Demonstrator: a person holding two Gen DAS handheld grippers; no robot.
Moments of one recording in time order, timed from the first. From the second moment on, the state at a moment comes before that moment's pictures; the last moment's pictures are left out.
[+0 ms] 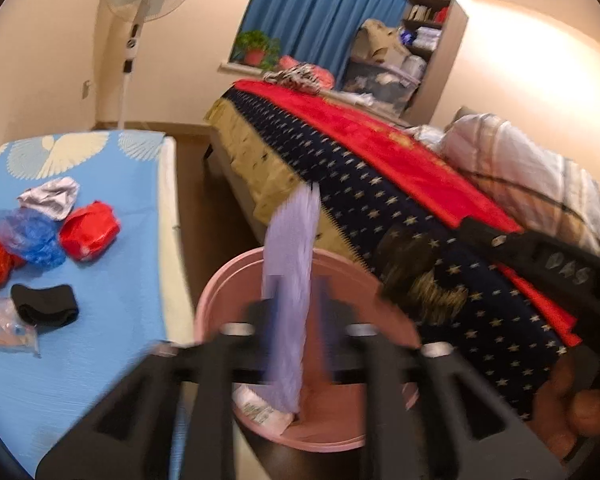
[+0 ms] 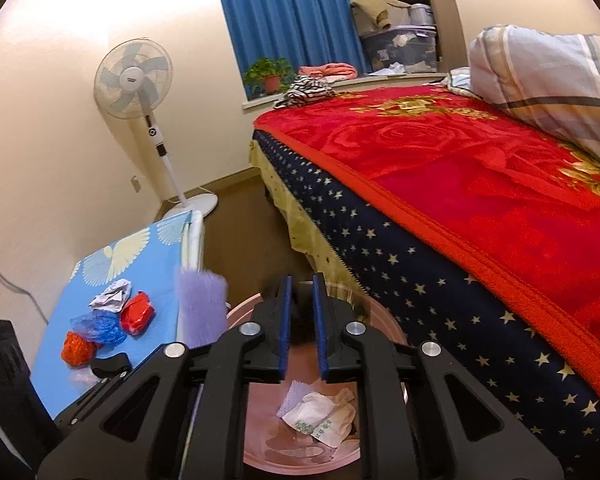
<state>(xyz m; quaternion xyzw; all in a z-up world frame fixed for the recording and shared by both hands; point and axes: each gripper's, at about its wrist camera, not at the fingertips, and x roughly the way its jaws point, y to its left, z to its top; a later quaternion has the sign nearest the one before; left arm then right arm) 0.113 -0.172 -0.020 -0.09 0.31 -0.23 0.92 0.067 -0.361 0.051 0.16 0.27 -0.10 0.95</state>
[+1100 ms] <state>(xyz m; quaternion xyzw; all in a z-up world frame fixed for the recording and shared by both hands) 0.077 -0.035 -0.004 -0.09 0.26 -0.08 0.96 0.079 -0.251 0.052 0.15 0.27 0.04 0.95</state>
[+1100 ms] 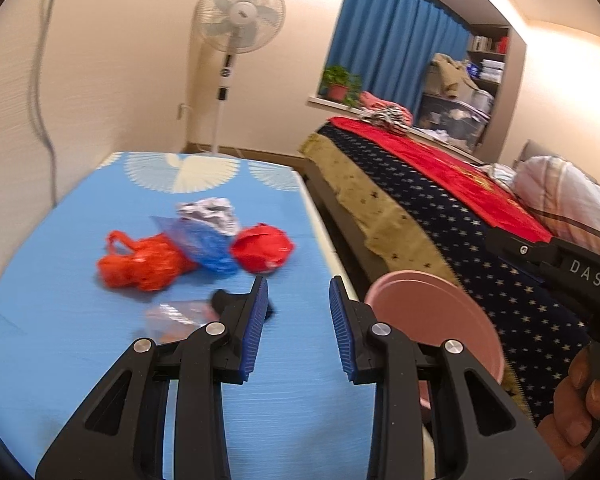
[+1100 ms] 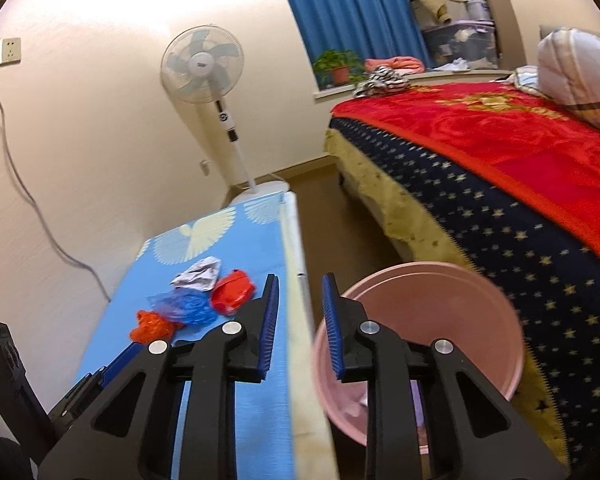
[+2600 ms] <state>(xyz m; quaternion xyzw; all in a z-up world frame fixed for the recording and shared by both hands) 0.121 0.044 -0.068 -0.17 0.34 0.01 0.92 0.190 -0.132 -0.073 0.16 0.42 0.16 0.88</state>
